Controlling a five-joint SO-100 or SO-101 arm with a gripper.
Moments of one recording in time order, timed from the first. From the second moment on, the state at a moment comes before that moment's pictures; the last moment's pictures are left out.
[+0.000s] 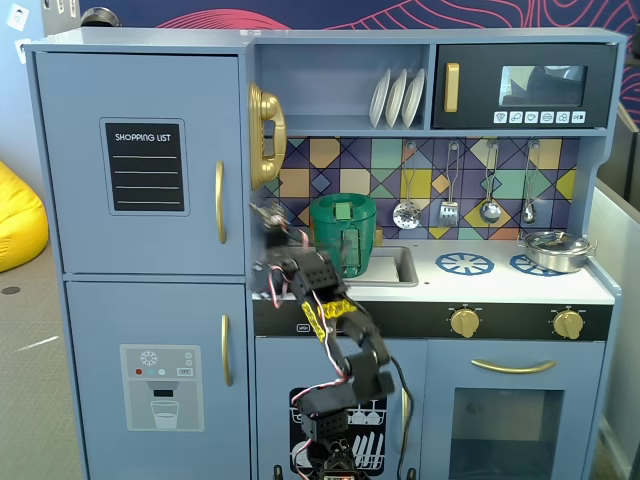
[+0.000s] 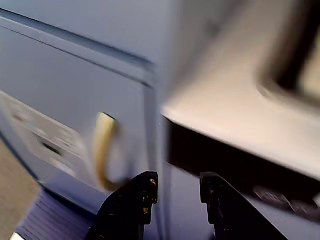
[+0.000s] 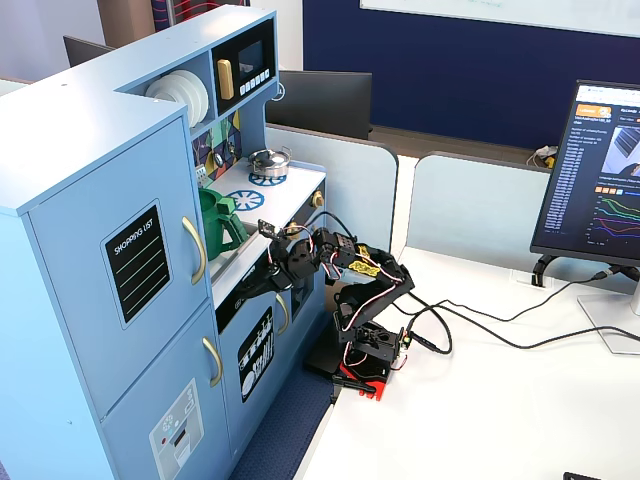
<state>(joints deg) -27.9 147.0 117.8 55.1 -93.1</state>
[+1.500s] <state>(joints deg) 0.0 182.1 167.1 81.8 -86.0</state>
